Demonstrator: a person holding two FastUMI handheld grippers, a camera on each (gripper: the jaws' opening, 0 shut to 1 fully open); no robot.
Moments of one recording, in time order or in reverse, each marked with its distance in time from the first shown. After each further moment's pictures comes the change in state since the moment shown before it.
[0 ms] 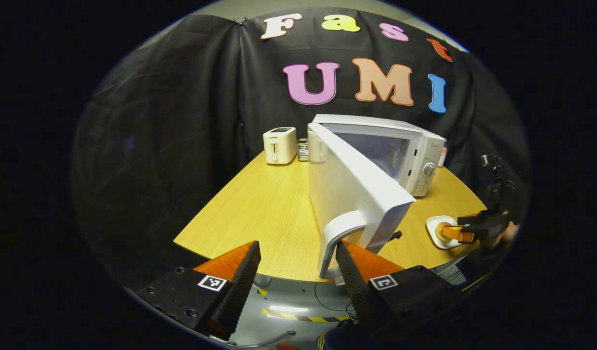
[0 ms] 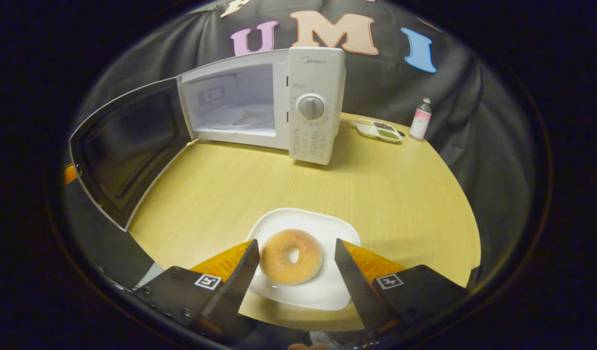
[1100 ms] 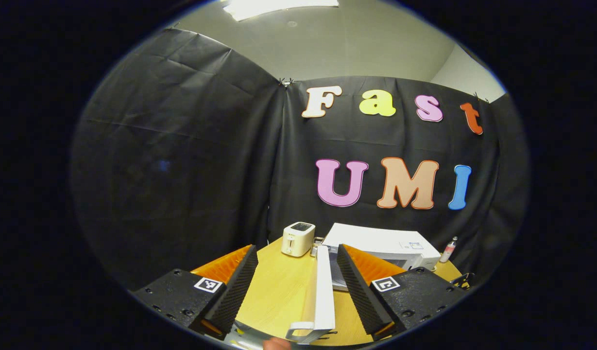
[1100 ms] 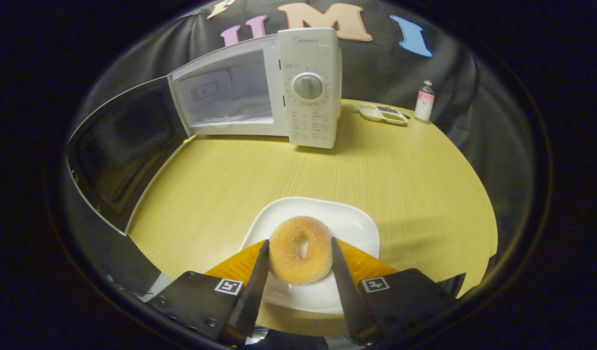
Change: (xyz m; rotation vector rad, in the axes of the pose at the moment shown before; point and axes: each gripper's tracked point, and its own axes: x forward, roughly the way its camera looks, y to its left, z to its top) left arm -0.056 -0.004 0.215 -0.206 -0.522 0.129; right arm 0.019 0.006 -0.016 0.134 0.033 0.019
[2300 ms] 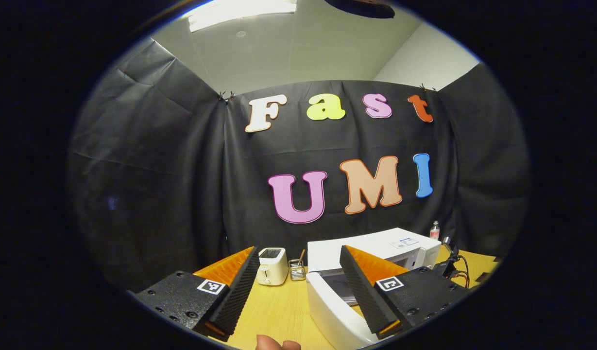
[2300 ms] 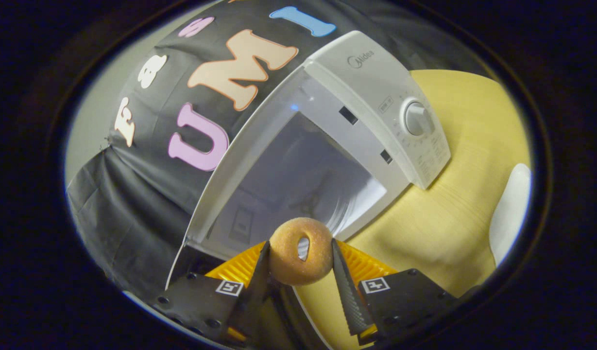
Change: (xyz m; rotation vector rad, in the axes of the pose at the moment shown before) left arm 0.098 -0.003 0.005 0.208 -0.084 -0.326; right arm 0.076 0.190 0.218 0.909 -0.326 0.172
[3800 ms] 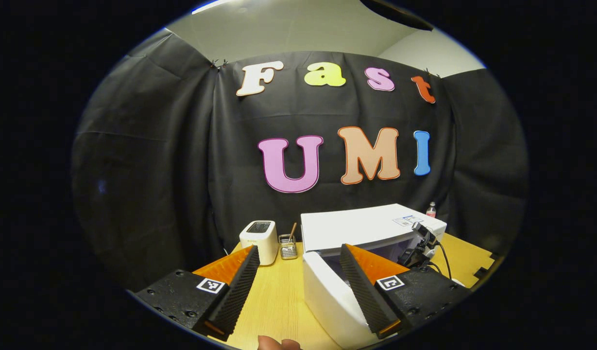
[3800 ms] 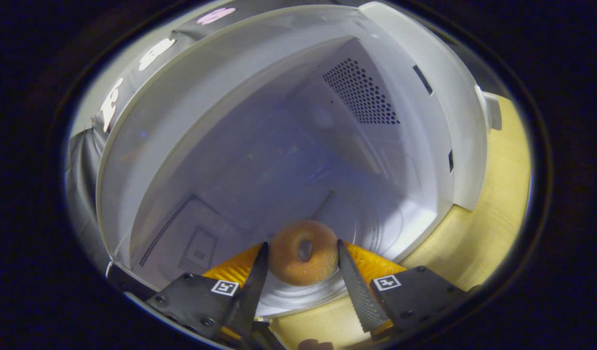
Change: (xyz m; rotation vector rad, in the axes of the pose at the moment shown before) left arm 0.040 -0.003 -0.061 -0.048 0.181 -0.071; right arm 0.100 0.003 -0.006 -0.177 -0.154 -0.142
